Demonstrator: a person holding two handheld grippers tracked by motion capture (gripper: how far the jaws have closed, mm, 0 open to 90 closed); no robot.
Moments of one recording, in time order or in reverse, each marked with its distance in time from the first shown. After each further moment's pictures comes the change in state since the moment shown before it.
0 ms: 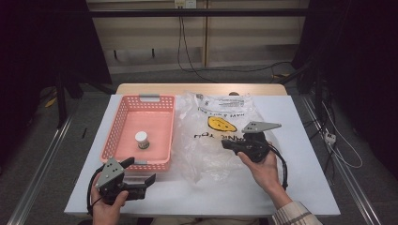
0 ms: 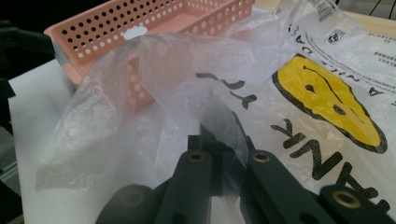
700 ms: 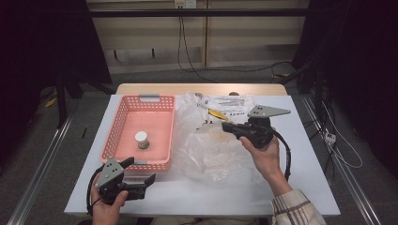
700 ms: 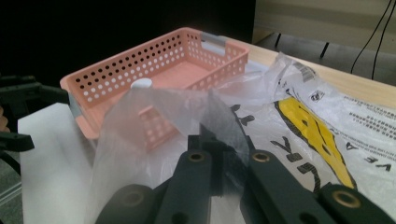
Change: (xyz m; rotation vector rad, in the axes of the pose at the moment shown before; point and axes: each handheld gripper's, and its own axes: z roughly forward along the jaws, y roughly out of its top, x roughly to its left) left arm 0.000 0.000 0.000 0.000 0.002 -0.002; right arm -0.004 0.042 -0.016 -0.141 0.001 -0.032
